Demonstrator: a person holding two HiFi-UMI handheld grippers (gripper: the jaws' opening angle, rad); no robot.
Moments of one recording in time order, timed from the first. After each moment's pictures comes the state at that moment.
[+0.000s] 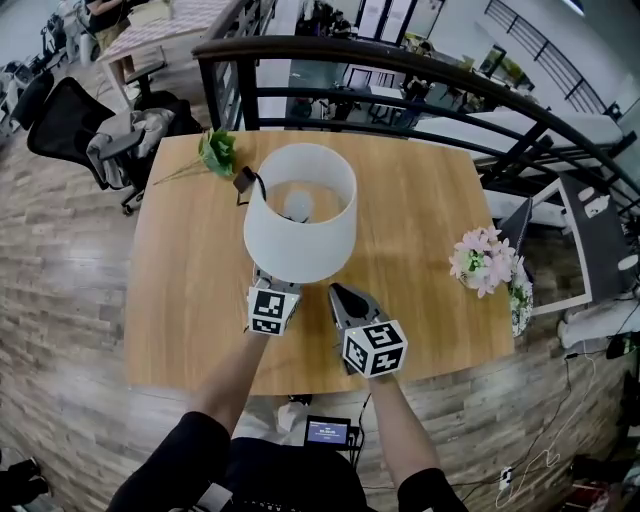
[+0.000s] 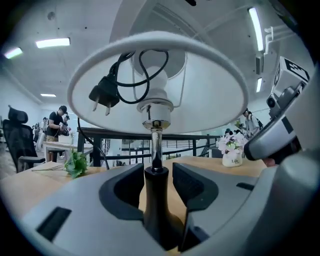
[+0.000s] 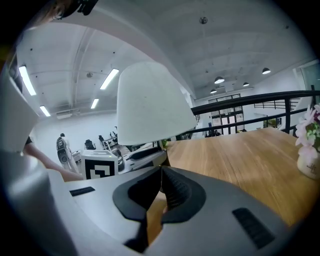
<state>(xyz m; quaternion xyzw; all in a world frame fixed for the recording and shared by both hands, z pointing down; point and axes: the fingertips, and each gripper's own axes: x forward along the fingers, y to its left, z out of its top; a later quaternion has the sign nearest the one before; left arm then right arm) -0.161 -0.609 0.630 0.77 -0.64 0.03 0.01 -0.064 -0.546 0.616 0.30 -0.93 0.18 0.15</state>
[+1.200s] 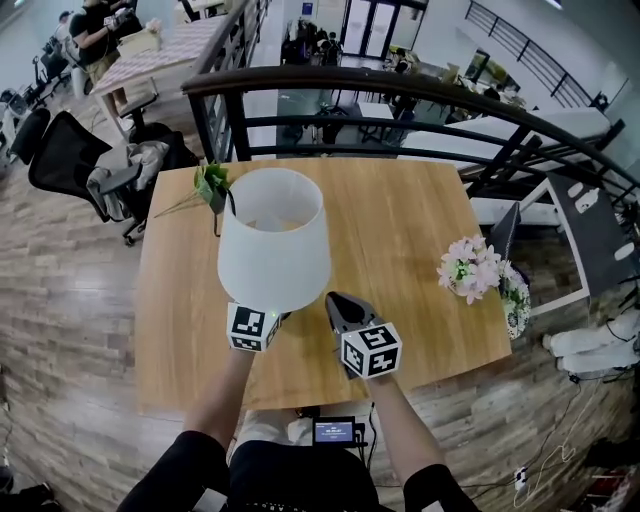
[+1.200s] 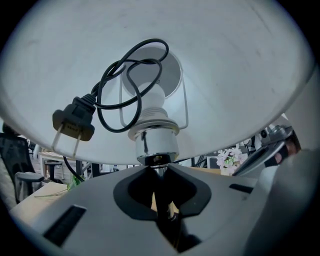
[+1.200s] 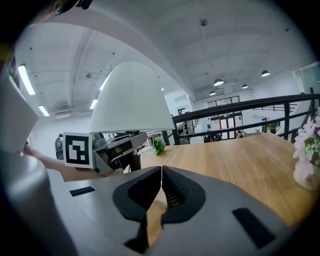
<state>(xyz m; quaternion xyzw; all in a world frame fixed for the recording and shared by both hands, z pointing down) -0.176 -0.596 0.539 0.78 -0.63 0.02 -0.02 -0.063 -0.560 0.585 0.31 -0.93 0.17 0.14</state>
